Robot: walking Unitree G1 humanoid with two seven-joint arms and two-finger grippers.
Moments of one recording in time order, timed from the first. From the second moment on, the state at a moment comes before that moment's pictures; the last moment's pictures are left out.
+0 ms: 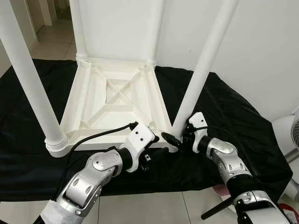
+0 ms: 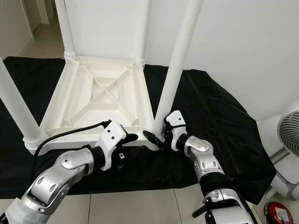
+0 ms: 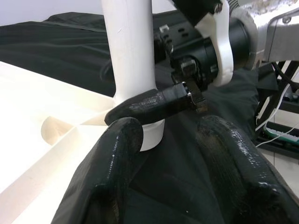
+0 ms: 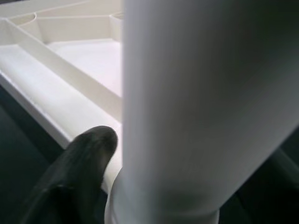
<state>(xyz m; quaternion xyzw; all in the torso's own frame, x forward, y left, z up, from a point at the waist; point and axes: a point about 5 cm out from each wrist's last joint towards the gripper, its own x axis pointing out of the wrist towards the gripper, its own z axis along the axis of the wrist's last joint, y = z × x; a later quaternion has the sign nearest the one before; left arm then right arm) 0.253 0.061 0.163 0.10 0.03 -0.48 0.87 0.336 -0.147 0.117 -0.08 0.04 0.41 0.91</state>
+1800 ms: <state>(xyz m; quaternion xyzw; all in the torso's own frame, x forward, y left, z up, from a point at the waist) 0.245 0.056 0.160 0.09 0.03 -0.49 0.87 0.302 -0.108 0.108 0.05 0.05 0.05 1.00</state>
